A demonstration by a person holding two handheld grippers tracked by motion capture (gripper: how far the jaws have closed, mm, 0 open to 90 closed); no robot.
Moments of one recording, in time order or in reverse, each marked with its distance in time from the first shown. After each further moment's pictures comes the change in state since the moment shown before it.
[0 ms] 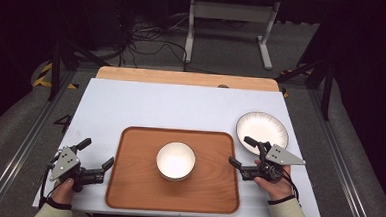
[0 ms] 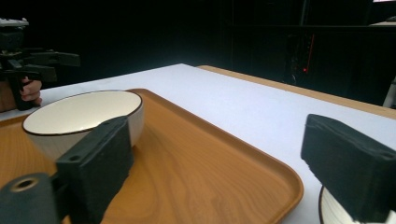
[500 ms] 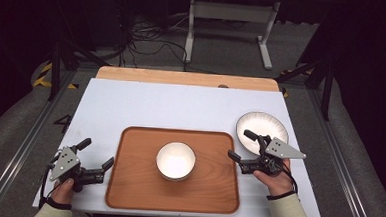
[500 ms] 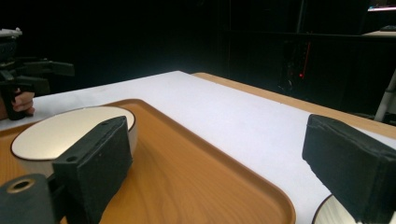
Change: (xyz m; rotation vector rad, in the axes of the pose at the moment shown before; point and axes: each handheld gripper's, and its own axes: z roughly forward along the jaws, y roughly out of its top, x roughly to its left) left arm 0.000 0.000 0.000 0.000 0.000 0.000; right arm -0.004 0.018 0.008 -0.004 -0.011 -0.020
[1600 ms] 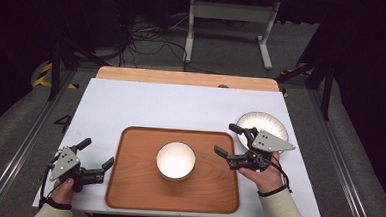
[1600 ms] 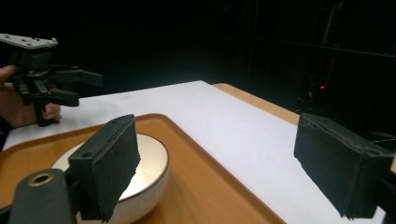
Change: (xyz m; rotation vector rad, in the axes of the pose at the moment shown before) left arm 0.000 0.000 0.000 0.000 0.000 0.000; right arm 0.025 0.041 0.026 0.006 0.079 -0.069
